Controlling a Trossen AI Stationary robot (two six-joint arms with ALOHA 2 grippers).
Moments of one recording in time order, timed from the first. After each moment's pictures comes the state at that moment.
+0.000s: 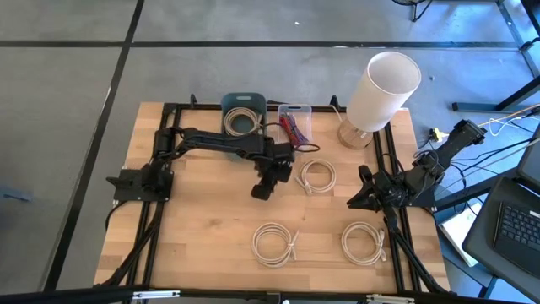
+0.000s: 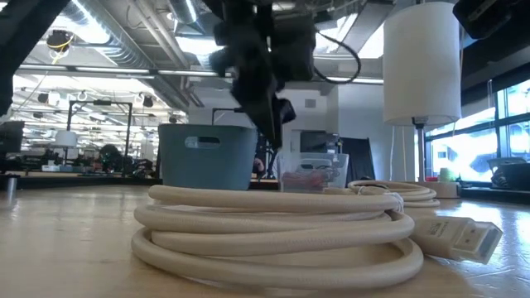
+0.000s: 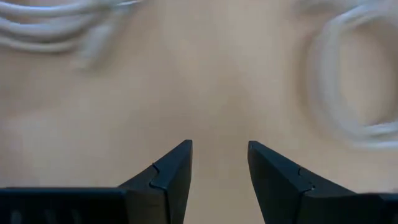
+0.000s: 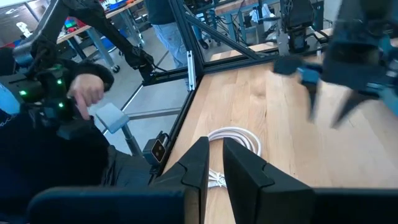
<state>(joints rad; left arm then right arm) 0.11 2.04 1.63 -0.86 0.32 0.35 0.69 0.54 0.55 -0.25 0.32 0.44</state>
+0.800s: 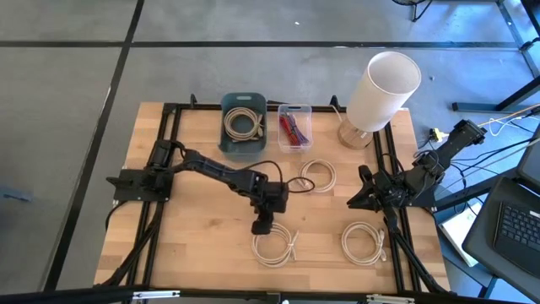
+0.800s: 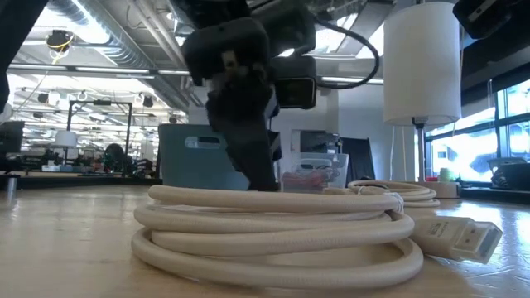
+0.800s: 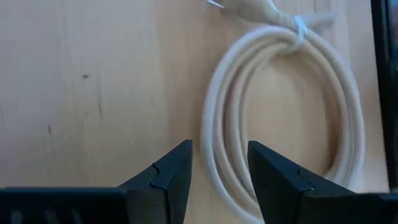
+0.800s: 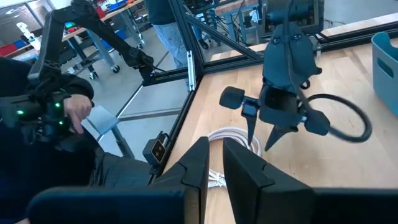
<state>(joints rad) -0.12 2.03 1.35 -0.42 0.38 -0.18 0.69 0.54 0.55 -0.26 0.32 0.44</state>
